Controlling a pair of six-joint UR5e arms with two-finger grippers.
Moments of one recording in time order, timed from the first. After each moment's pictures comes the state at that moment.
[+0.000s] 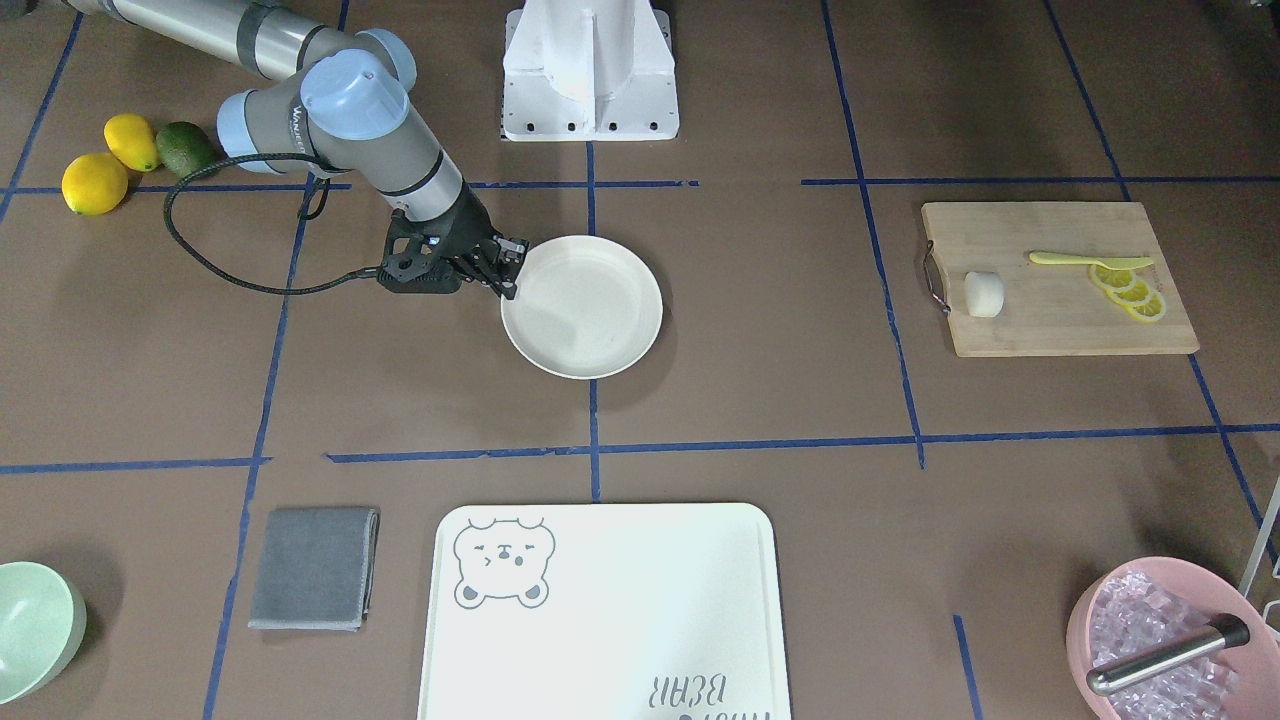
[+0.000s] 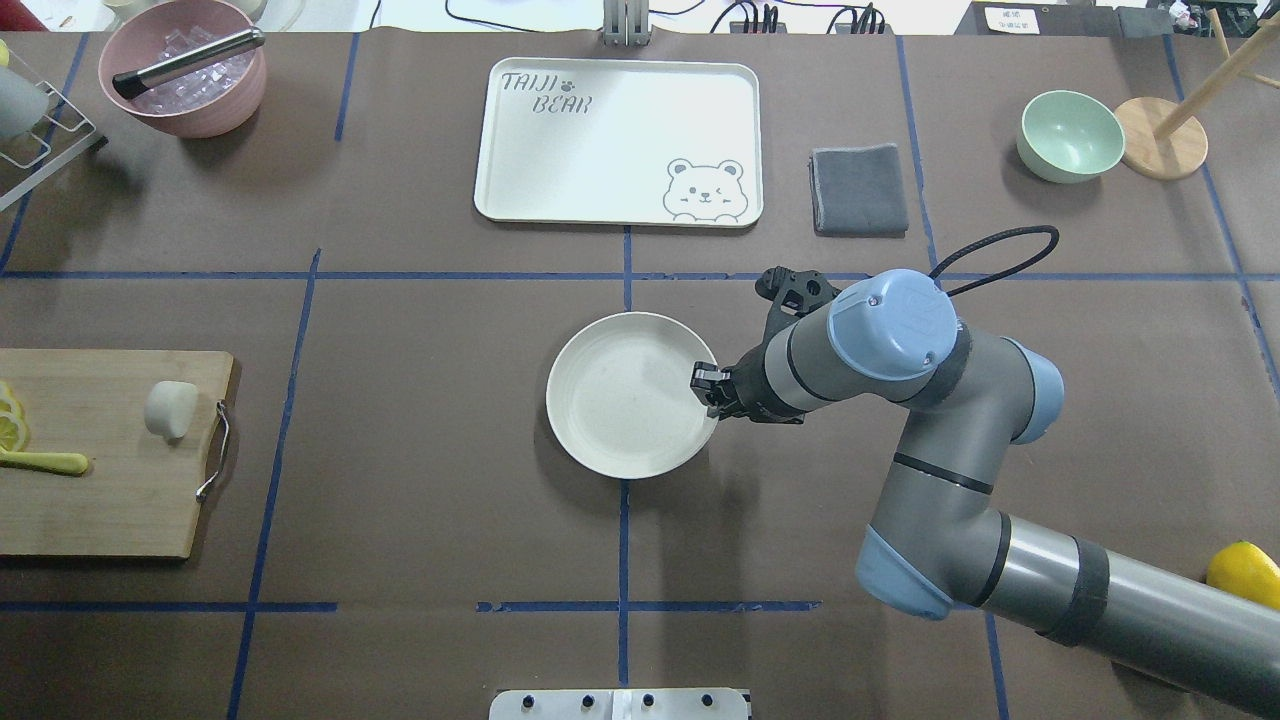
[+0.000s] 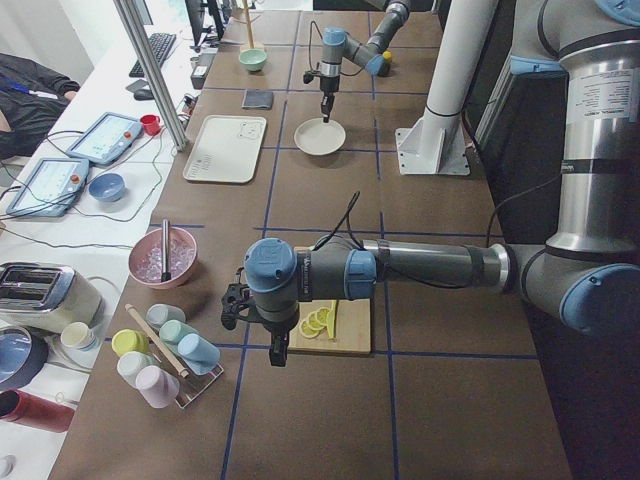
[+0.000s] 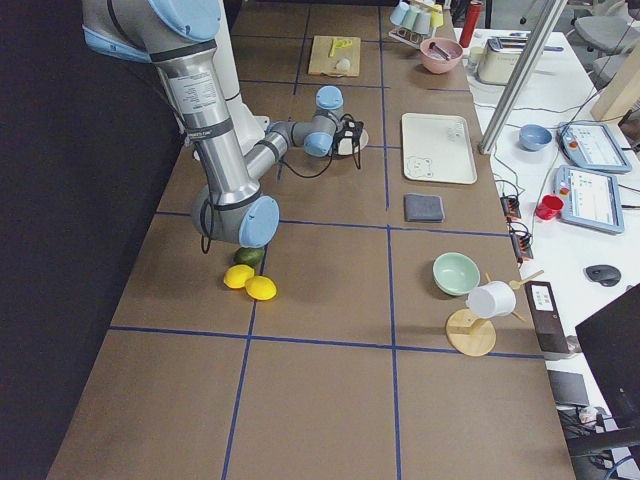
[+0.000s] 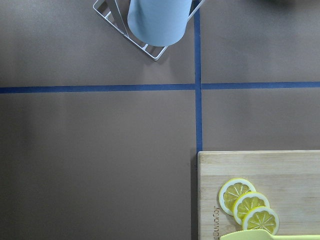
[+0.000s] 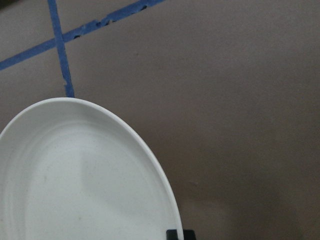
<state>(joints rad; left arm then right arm) -1.65 -1.53 -1.67 -1.49 -2.37 0.09 0.50 -1.11 1.69 -1.10 1.92 1.56</state>
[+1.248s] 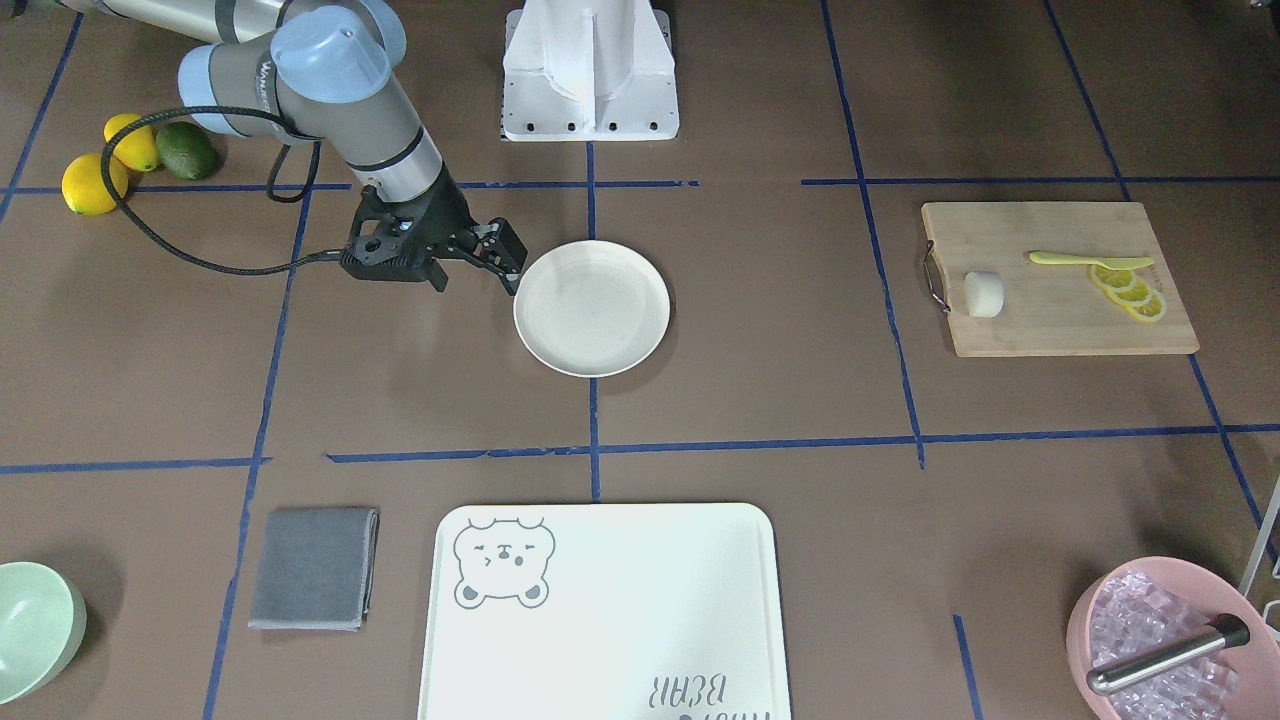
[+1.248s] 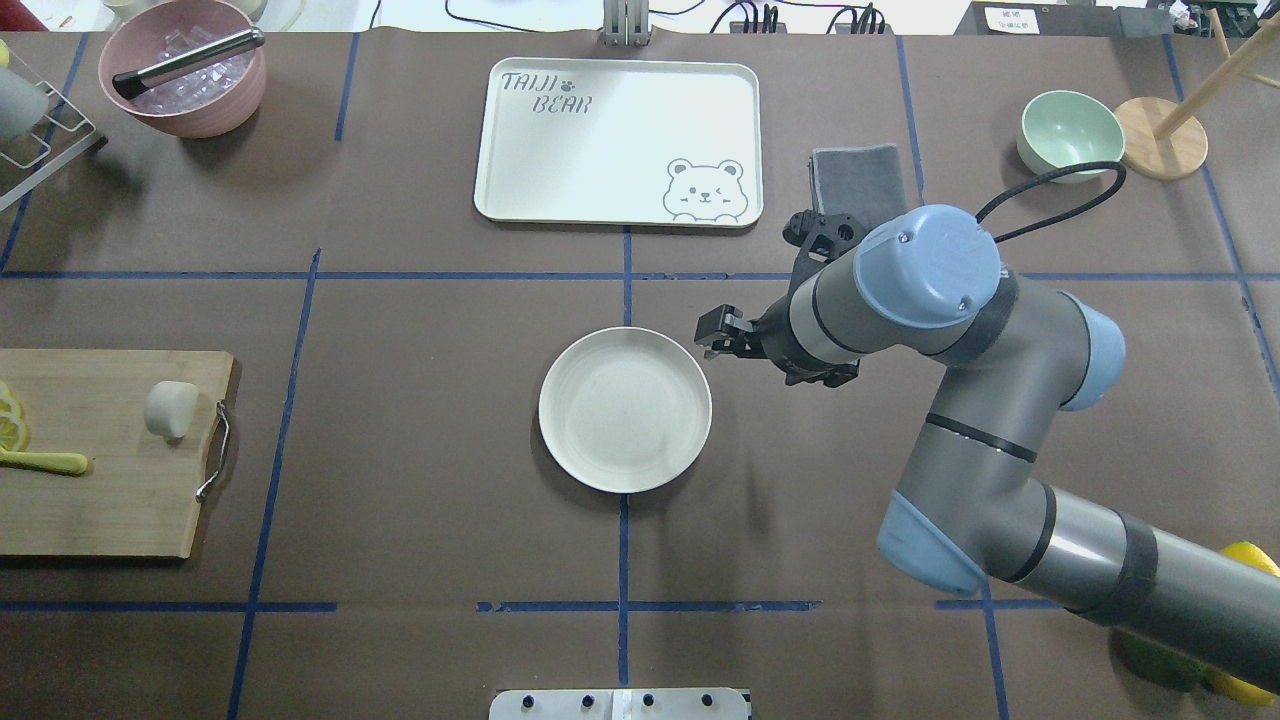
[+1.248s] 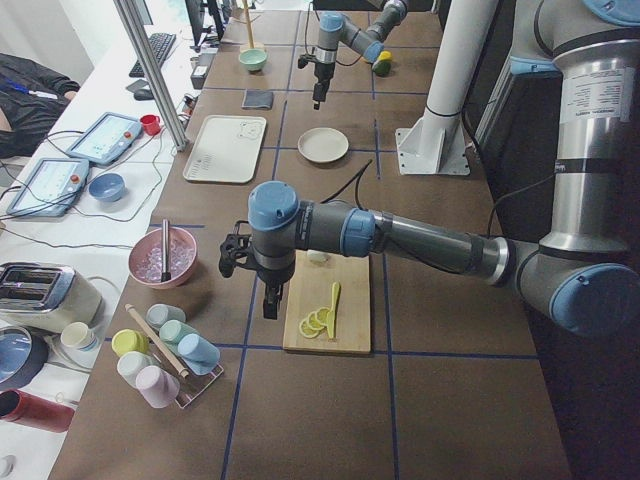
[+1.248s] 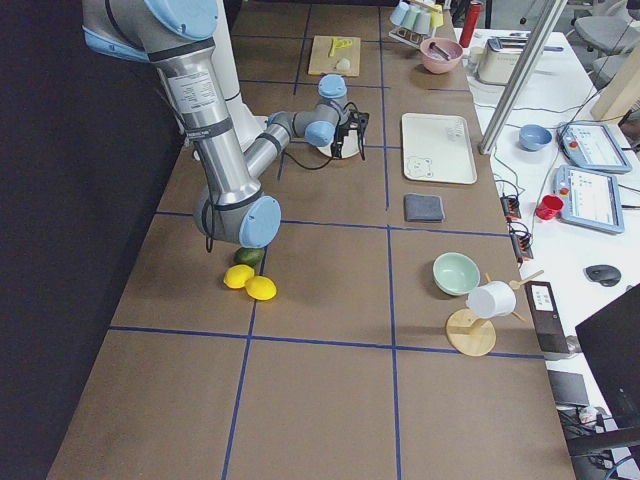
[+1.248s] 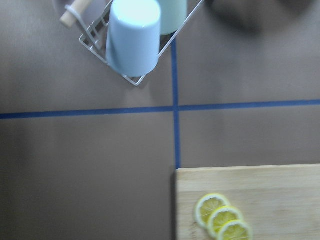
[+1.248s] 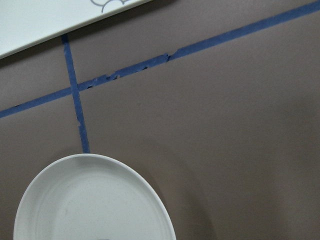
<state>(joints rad) -1.54 -1.53 -1.88 -1.49 -2.36 -0.11 0.59 -1.11 1.85 -1.38 1.91 1.45</state>
